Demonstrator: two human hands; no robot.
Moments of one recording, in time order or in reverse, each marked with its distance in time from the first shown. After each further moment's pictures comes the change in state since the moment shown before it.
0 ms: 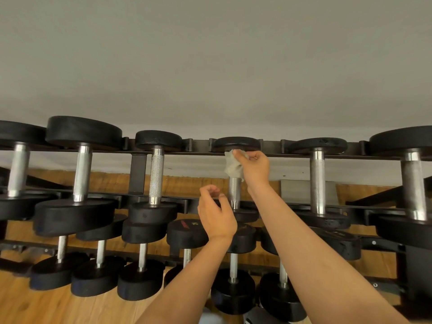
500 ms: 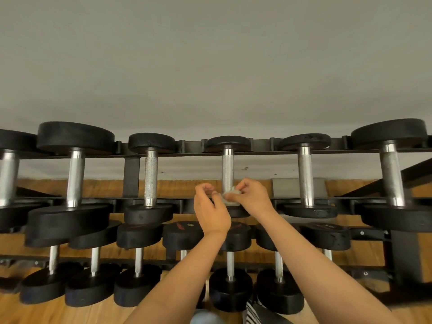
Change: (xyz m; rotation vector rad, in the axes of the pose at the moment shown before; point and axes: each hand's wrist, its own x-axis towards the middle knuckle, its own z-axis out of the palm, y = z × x) left_hand 0.002 -0.001 -0.002 -0.039 -0.039 0.016; right_hand -0.044 0.037 -0.047 -0.587 -0.269 -0.110
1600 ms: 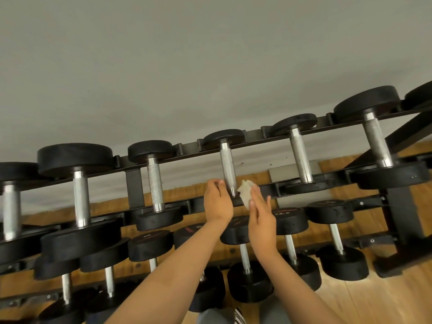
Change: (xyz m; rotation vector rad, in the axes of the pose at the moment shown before) left_hand 0.019 -0.001 -0.018 0.114 -0.426 -0.070; right_hand -0.082 0.047 0.066 0.111 0.528 -0.220
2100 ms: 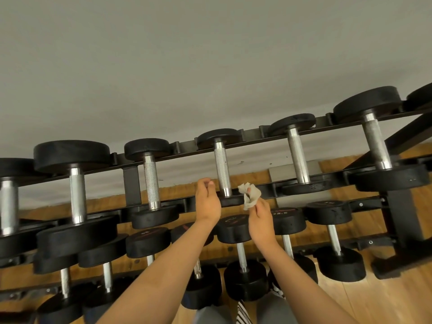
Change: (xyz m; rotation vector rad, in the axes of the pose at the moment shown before) left_hand 0.005 -0.009 -0.008 -0.113 -0.022 -0.055; right_hand 0.018 0.014 -0.008 0.083 -0.162 0.338
